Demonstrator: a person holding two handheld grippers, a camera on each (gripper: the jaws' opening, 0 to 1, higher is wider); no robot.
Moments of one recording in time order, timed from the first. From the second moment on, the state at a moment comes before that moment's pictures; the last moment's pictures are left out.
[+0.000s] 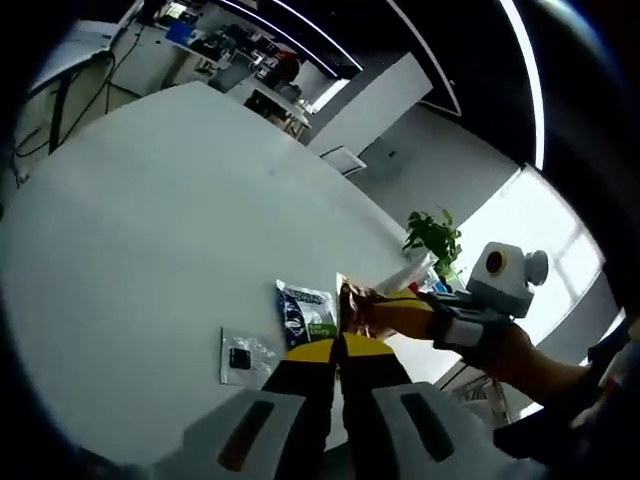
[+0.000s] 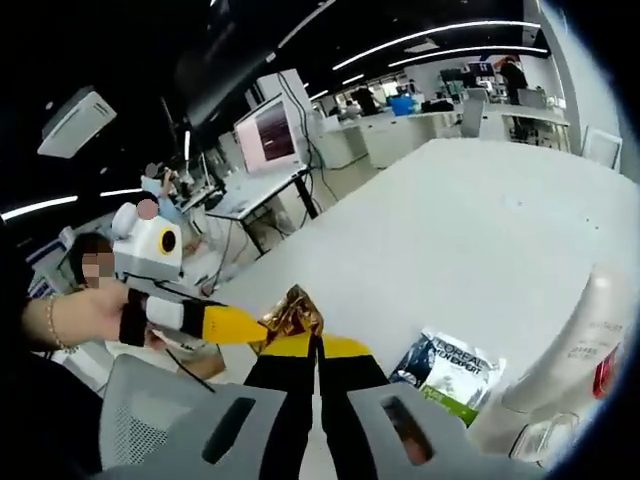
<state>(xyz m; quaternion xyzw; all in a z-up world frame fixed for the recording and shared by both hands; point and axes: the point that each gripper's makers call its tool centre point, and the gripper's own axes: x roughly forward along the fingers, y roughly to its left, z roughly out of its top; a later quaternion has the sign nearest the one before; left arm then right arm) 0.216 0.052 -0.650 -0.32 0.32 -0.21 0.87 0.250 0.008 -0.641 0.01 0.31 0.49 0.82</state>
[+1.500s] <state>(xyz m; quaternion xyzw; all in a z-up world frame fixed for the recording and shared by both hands) 0.282 0.064 -0.731 -0.30 0.40 -0.16 0.85 0.328 0.023 -0.730 -0.12 0.32 0.44 0.83</state>
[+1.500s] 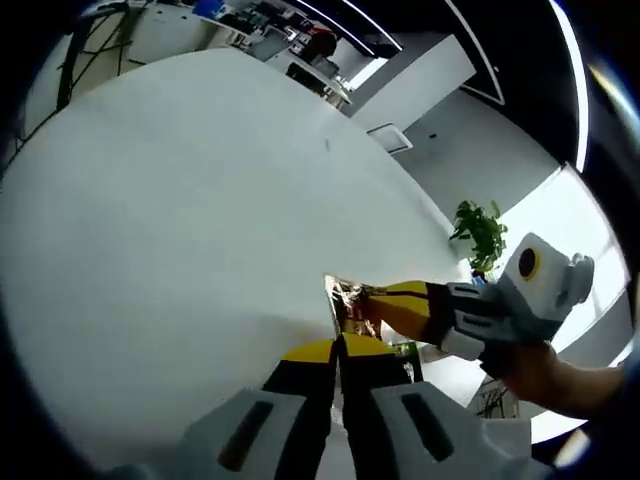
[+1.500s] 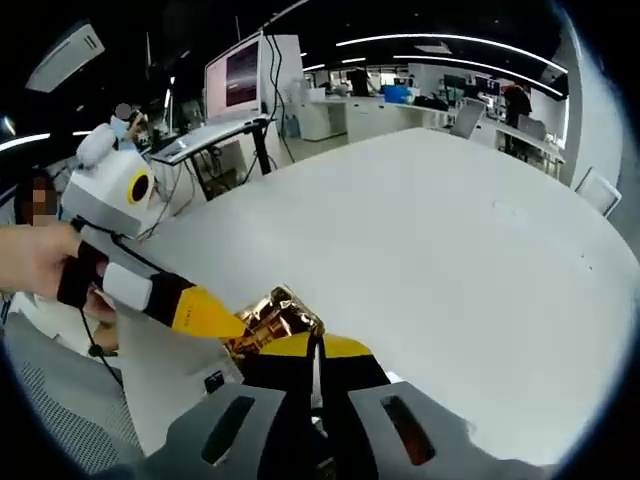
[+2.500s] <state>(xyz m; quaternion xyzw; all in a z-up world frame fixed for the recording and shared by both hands) 0.301 0.074 -0.772 -0.23 0.43 -0.16 0.86 0.333 0.025 -0.763 -0.22 0.31 0.45 0.81</state>
